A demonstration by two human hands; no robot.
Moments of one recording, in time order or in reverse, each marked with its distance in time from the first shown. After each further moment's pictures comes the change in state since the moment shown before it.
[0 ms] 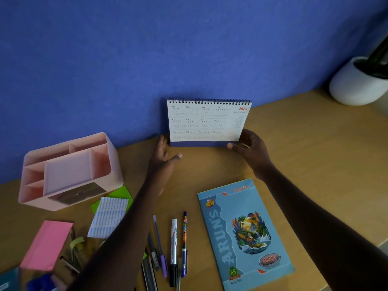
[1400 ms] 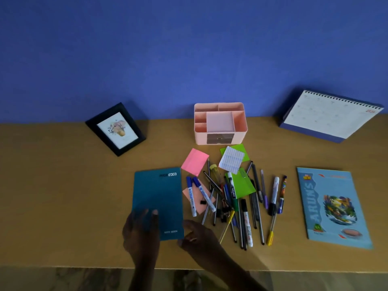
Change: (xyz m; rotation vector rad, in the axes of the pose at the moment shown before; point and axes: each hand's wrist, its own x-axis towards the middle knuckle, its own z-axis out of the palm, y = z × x) left_hand -0.431 -0.087 -0.308 0.654 0.915 -0.358; right_hand -0.470 -0.118 0.304 -0.273 -0.936 0.207
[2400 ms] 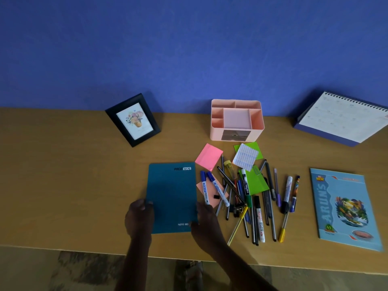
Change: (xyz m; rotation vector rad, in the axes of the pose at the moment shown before) left_hand 0.060 -0.018 -0.022 -0.247 -0.128 -0.399; right_hand 0.036 -0.001 0.044 -0.142 0.224 -0.040
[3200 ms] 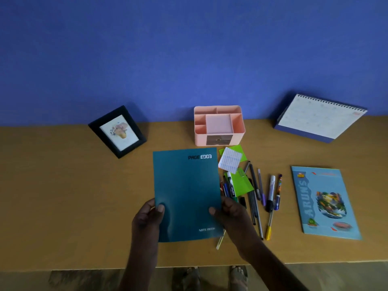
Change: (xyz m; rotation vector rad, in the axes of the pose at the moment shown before) left_hand -0.097 0.058 -0.015 -0.600 -0.534 0.186; right_hand -0.034 0.005 -0.117 0.742 0.043 -0.006
